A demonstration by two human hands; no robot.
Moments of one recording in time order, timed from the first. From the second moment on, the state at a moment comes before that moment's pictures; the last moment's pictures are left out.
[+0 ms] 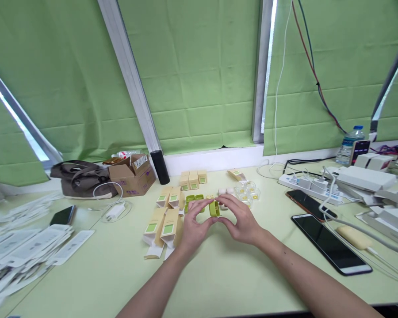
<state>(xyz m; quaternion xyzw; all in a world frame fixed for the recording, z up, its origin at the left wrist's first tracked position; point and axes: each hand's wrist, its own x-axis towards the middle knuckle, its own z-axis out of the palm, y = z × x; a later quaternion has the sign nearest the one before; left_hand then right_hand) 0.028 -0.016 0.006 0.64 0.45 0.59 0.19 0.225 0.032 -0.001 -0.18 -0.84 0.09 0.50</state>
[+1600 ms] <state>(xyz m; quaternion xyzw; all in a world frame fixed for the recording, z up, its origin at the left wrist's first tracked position) 0.034 -0.014 0.005 0.57 0.49 0.59 0.29 0.215 0.036 -0.012 -0.19 -0.78 0.21 0.57</state>
